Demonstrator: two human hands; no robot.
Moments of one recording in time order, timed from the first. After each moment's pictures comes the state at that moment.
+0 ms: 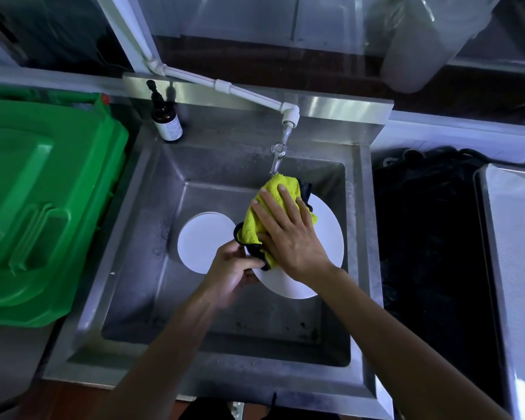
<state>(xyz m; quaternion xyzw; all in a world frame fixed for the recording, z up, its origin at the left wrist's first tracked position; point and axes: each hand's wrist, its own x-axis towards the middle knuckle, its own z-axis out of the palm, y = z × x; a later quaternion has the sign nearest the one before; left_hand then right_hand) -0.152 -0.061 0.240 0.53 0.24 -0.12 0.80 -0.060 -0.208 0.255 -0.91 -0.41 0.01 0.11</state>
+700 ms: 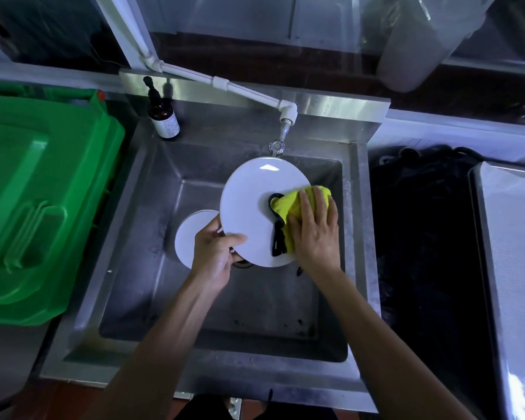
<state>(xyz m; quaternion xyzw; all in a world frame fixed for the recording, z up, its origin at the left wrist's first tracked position) -0.138 -0.050 0.260 0.49 0.32 0.00 0.81 -0.059 -0.231 0.233 -0.97 -0.15 0.01 0.19</state>
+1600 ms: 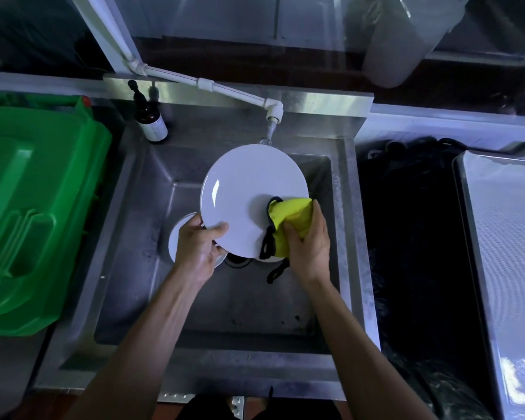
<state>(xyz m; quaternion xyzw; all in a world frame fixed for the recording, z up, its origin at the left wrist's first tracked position) -0.133 -0.034 0.264 0.50 0.33 0.00 0.80 -0.091 -0.232 0.241 -0.85 0.05 0.06 0.52</state>
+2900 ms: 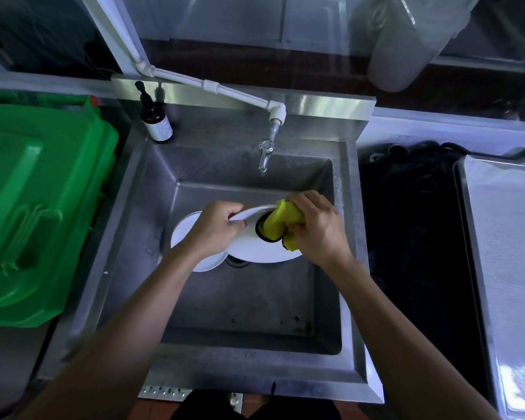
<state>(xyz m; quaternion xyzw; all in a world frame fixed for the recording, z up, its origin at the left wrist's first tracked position) -0.102 -0.030 0.279 0.90 0.10 -0.08 0.41 -0.053 -0.253 0.278 -0.92 -0.25 -0.04 0.30</state>
